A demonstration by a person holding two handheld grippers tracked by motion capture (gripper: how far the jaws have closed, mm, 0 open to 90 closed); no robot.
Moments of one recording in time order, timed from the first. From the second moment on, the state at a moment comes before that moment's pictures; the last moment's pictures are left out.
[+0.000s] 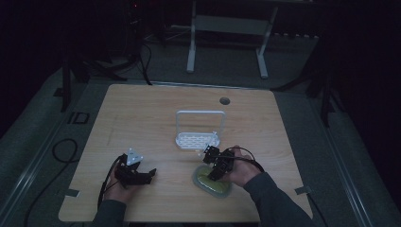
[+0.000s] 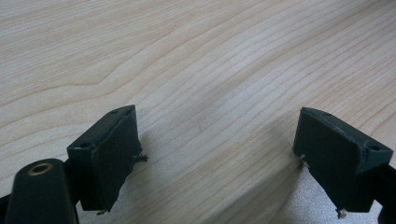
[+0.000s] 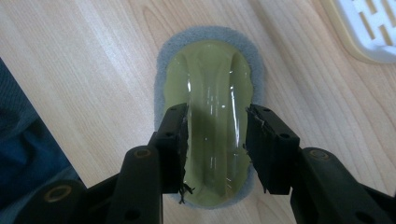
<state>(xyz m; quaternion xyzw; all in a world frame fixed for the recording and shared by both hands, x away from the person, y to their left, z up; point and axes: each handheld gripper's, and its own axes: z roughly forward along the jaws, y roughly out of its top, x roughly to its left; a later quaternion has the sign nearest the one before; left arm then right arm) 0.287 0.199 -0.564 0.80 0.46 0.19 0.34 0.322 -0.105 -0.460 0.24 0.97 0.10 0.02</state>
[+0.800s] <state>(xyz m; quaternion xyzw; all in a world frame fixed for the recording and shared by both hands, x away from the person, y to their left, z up) 0.287 0.199 -0.564 0.80 0.46 0.19 0.34 0.327 -0.095 -0.471 0.22 0.97 0.04 -0.01</state>
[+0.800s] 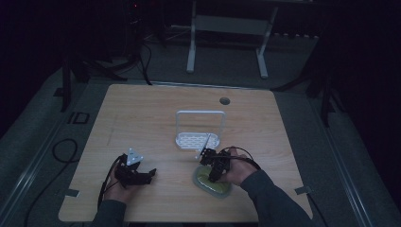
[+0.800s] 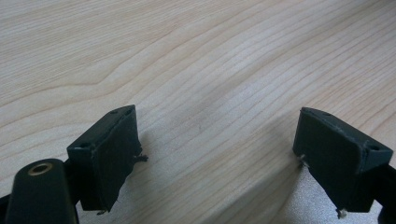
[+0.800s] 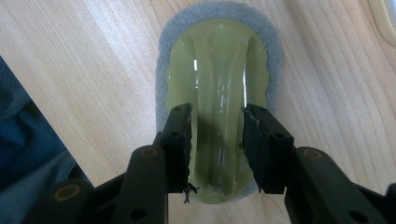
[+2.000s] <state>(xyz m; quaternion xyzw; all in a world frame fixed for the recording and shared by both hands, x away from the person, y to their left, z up) 0.287 0.199 -0.564 0.80 0.46 0.19 0.34 0.324 -0.088 -0.466 0.16 0.99 0.01 0.03</state>
